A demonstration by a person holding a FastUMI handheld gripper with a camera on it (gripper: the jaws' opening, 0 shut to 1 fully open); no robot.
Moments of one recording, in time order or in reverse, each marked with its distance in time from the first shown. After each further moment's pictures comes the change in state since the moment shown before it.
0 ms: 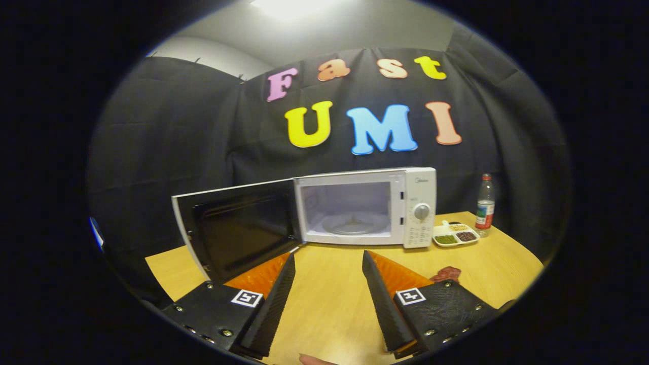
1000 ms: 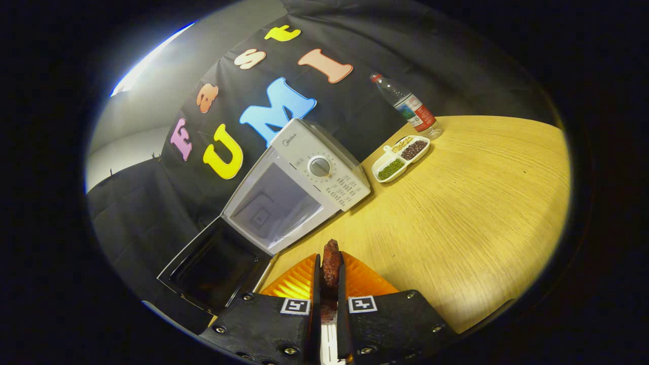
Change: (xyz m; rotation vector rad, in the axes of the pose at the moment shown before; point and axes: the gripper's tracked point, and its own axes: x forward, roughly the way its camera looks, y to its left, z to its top) arm 0.021 -0.118 -0.051 0.666 0.088 0.004
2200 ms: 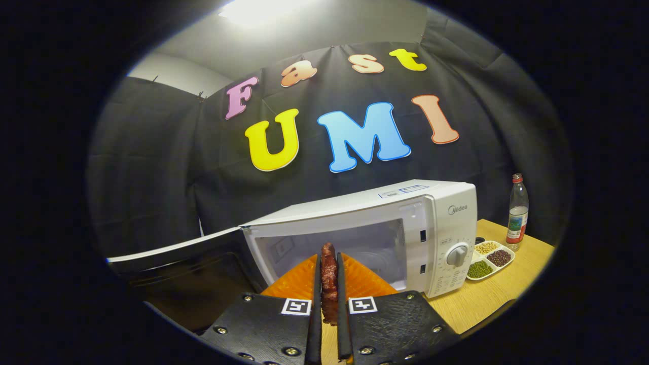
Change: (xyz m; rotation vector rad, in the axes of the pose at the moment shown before) arm 0.184 0.188 0.034 -0.581 -0.219 -0.049
